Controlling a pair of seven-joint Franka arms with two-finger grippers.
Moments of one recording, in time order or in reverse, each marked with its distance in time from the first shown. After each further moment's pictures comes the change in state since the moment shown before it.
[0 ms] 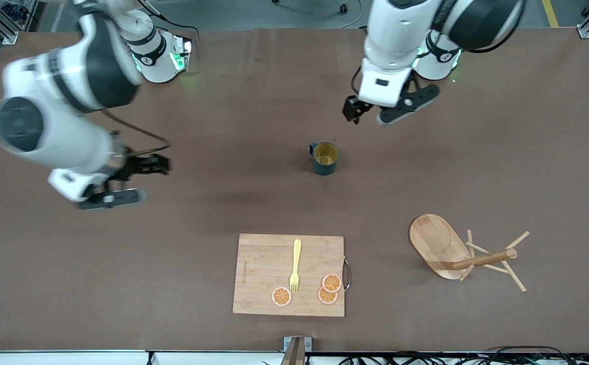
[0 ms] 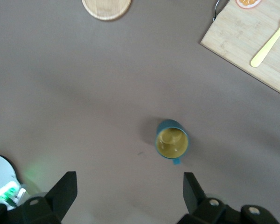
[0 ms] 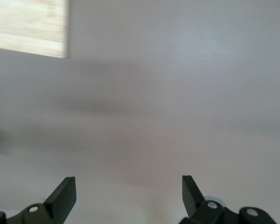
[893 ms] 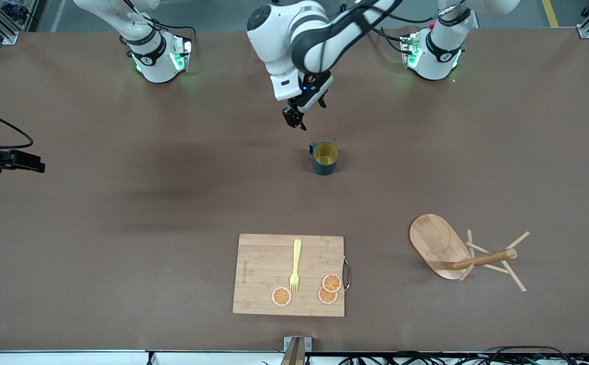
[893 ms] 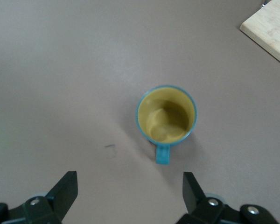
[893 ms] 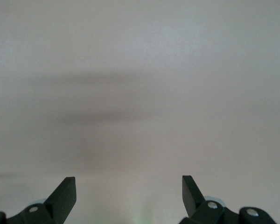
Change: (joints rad) left arm -0.454 0.356 -0.004 -0.120 0.562 0.126 -1.030; right arm -0.277 -0.049 0.001 0.050 -0.090 -0.063 -0.143
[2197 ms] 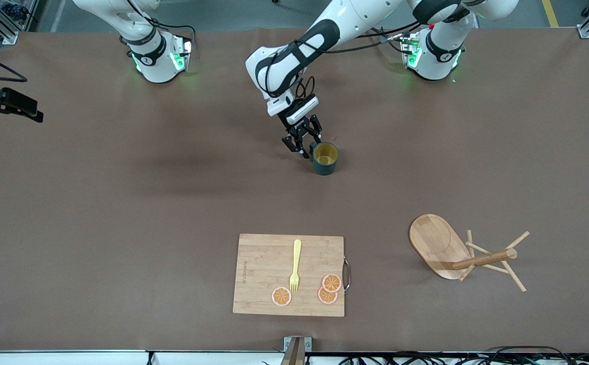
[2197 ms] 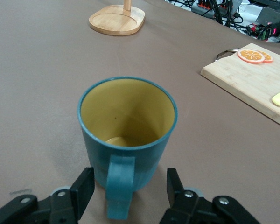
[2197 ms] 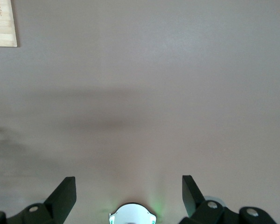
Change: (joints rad) left arm -0.207 0.315 0.134 0.066 0.542 -0.106 -0.393; right arm 0.026 -0.266 0.030 -0.135 0.024 -0.120 0.050
